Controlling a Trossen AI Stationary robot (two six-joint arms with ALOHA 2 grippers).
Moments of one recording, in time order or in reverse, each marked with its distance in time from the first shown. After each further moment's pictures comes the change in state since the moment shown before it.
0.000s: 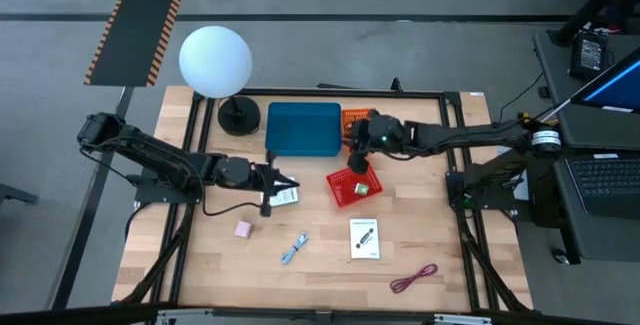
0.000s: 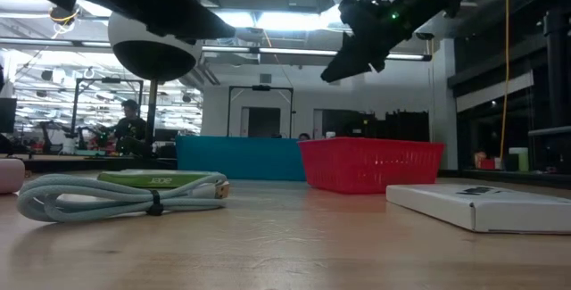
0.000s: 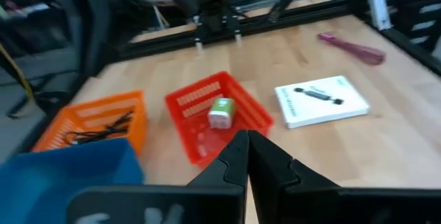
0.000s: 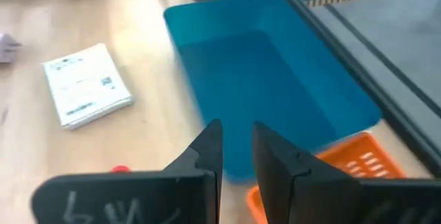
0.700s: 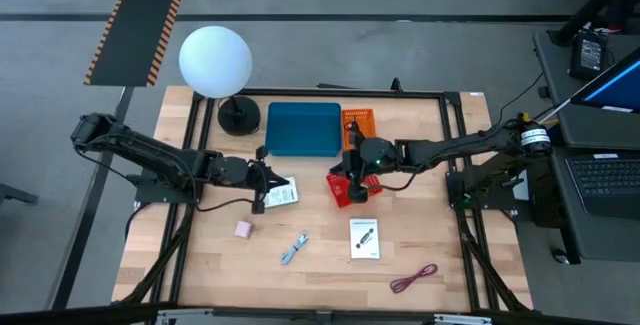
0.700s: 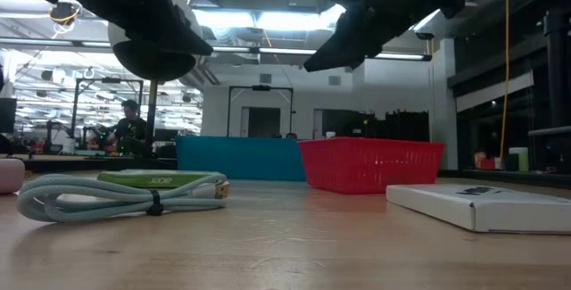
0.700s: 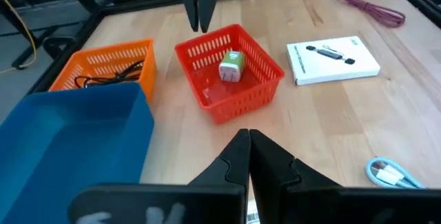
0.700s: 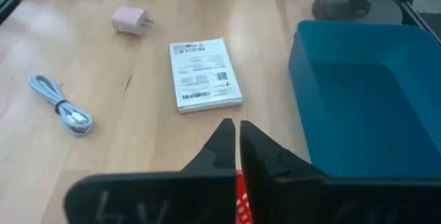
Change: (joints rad) left arm 0.000 -0.106 0.006 -0.265 -0.030 -0.110; right arm 0.163 0.090 0.000 0.127 -0.166 -0.118
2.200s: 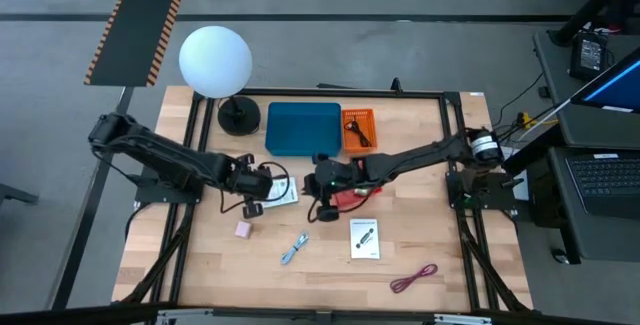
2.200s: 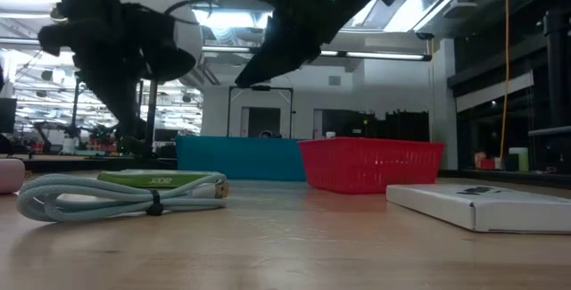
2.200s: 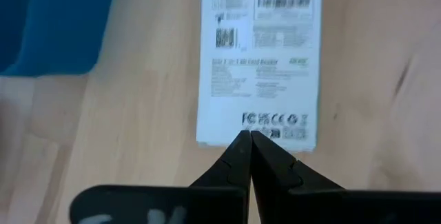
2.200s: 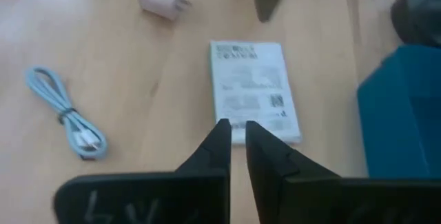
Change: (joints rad) left arm -0.027 0.243 0.247 -0.810 0.022 -0.466; right arm 0.114 0.391 0.444 -0.221 0.031 -0.063
